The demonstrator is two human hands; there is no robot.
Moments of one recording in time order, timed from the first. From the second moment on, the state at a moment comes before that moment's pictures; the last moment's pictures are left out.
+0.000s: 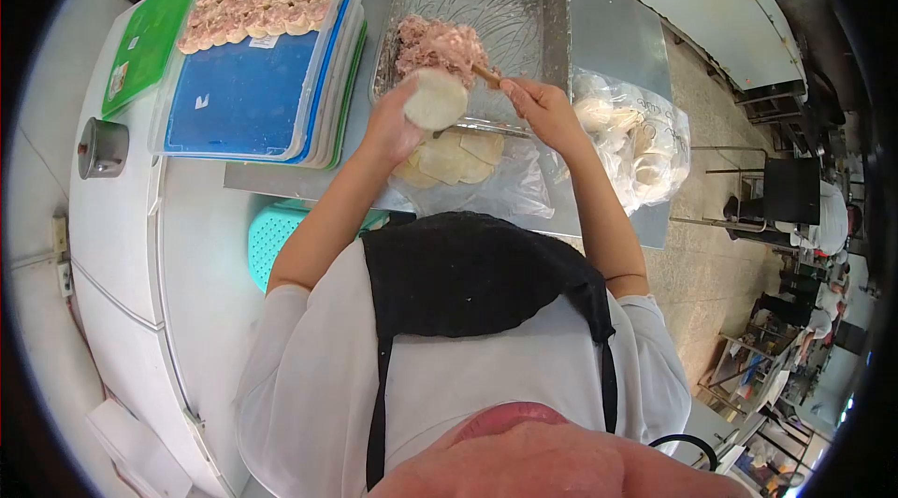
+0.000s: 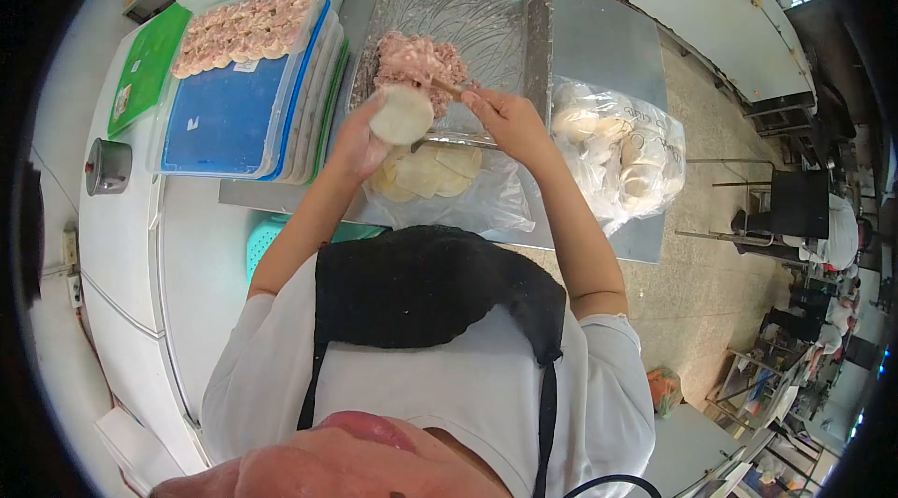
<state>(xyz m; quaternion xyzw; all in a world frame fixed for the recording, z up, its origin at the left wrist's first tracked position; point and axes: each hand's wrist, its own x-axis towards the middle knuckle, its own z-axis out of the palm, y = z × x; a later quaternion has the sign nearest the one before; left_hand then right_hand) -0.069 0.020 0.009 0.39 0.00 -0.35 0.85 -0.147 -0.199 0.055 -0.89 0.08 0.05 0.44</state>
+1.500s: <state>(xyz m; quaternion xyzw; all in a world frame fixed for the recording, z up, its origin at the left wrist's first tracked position) -0.047 -0.018 0.059 0.80 -0.31 -0.25 0.46 -0.093 -0.296 0.043 -0.87 -0.25 0.12 0.42</state>
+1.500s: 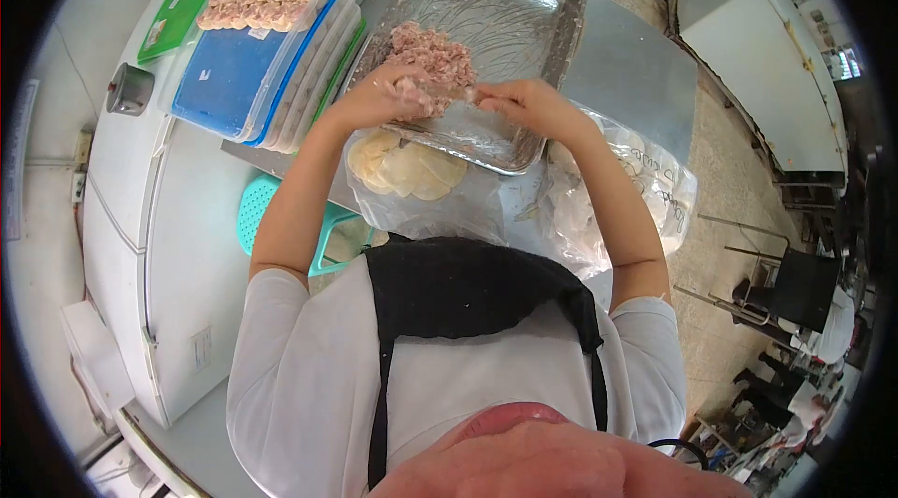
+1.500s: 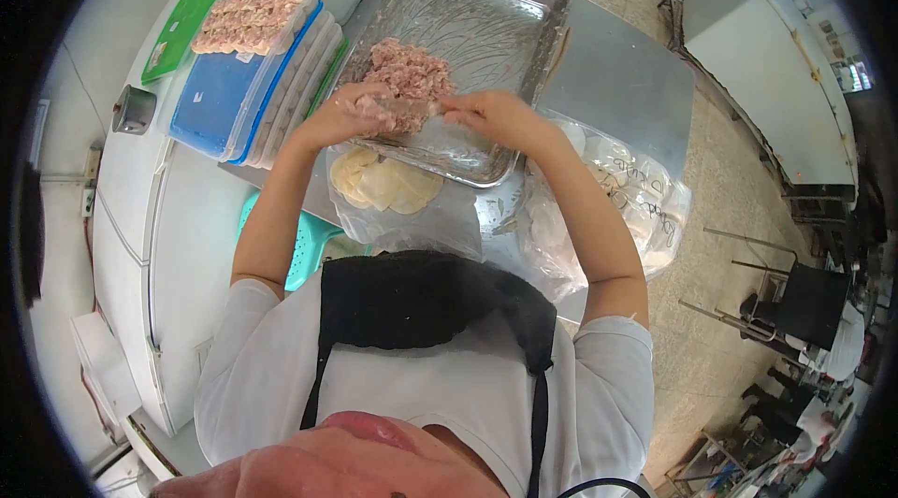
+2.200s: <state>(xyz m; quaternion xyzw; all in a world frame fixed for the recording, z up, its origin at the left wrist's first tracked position) -0.064 -0.010 0.097 0.80 -0.36 -0.11 0.47 -0.148 -0.282 0.101 -0.88 -0.15 0.05 0.44</state>
